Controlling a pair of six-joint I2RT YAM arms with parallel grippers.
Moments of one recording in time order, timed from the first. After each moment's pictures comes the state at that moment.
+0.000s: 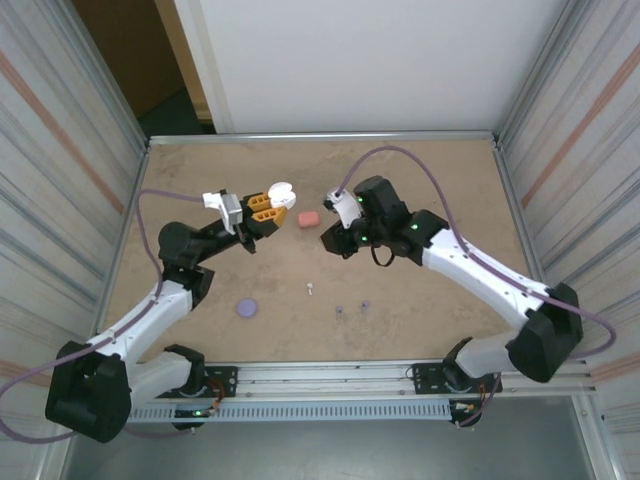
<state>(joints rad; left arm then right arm) -0.36 1.07 0.56 0.93 0.79 -0.20 0.74 1.34 1.18 -0.53 -0.31 0.10</state>
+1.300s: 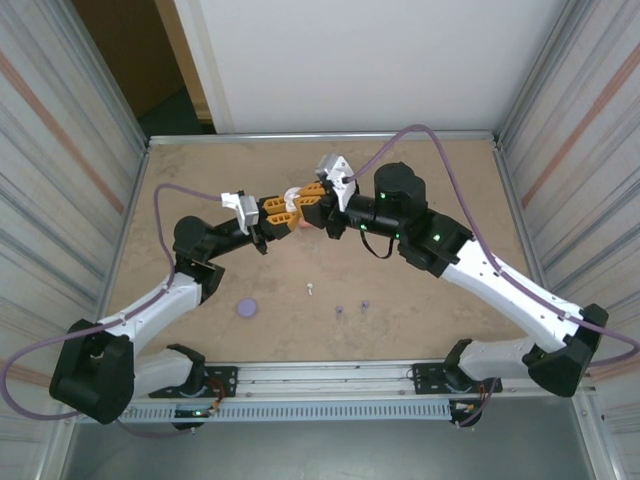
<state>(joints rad) -0.42 1.17 0.58 0.96 0.81 -0.15 0.87 1.26 1.32 -0.21 -0.26 -0.01</state>
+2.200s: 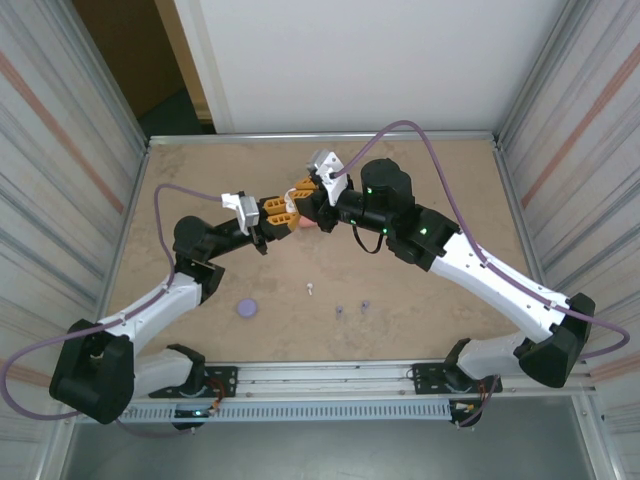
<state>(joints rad) -0.42 1.17 0.59 0.96 0.82 -0.13 0.87 1.32 1.34 -0.20 -0.18 -0.04</state>
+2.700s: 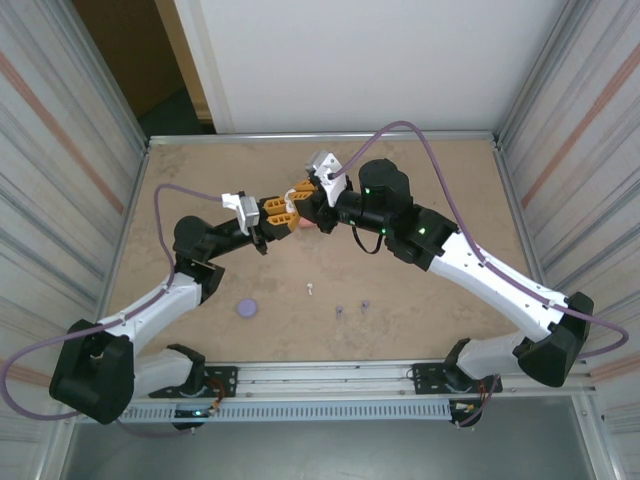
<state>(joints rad) -0.42 1.17 0.59 0.95 0.82 -0.13 0.87 1.32 1.34 -0.21 -0.18 -0.04</state>
